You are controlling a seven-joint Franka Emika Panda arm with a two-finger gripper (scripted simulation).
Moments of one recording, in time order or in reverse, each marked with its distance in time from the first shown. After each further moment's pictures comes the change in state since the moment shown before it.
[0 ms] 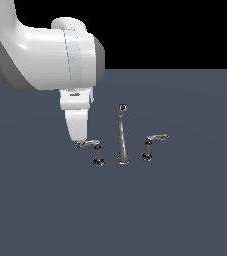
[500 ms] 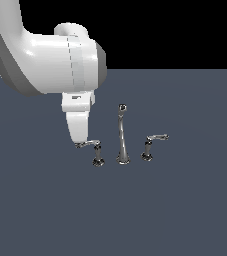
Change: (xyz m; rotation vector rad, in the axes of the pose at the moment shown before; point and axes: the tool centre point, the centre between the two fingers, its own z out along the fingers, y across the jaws) arm 0.004 -0.006 0.007 0.001 0.000 0.032
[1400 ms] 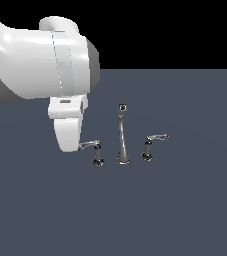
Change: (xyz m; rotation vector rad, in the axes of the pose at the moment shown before) arm -0.020 0.035 0.000 0.009 -0.004 -0.003
